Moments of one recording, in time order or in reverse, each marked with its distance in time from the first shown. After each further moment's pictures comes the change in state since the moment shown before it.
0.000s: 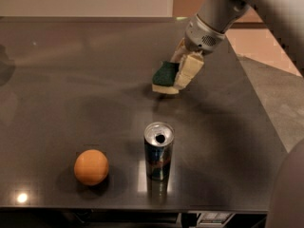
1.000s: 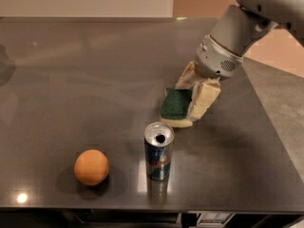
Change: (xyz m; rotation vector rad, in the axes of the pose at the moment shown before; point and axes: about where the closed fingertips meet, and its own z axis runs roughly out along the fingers) arm 0.014 0.102 -0.001 -0.111 -0.007 -0.104
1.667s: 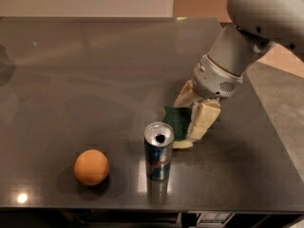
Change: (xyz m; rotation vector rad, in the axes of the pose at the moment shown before) arm 0.002 0.039 0.025 -0.039 0.014 -0.010
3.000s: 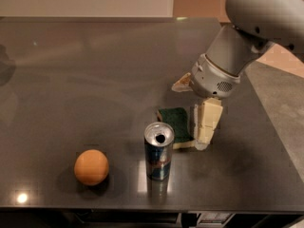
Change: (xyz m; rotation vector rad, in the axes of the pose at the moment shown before) arm -0.005 -0.003 0.002 0.025 -0.002 -0.006
